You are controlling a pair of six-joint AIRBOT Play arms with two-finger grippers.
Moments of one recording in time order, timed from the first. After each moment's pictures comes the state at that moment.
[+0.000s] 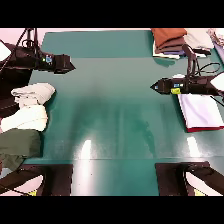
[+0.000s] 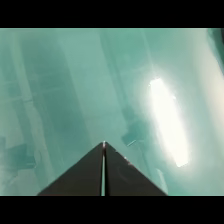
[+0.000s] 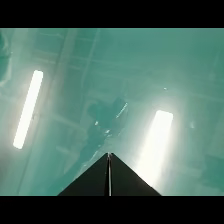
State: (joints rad) left arm -0.21 -1.17 1.45 1.10 -1.09 -1.54; right arm 0.12 -0.99 1.01 -0.92 0.98 1.41
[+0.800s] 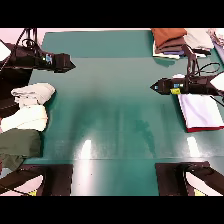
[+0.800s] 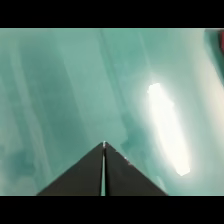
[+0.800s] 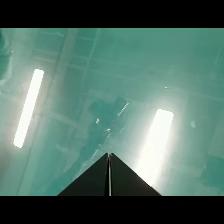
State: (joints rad) left arm -0.21 -1.17 1.45 1.11 -1.04 -1.52; right arm 0.12 -0.99 1.01 -0.92 0.99 1.41
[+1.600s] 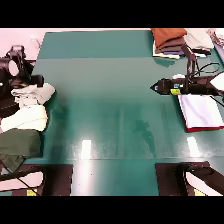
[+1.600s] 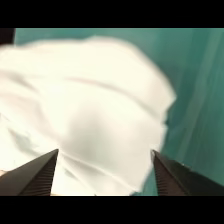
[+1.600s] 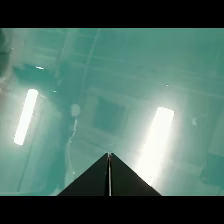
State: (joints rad) left arm 0.08 -1.39 1.28 1.79 -1.00 -1.76; right arm 0.12 -0.99 1.01 -0.92 1.00 1.41
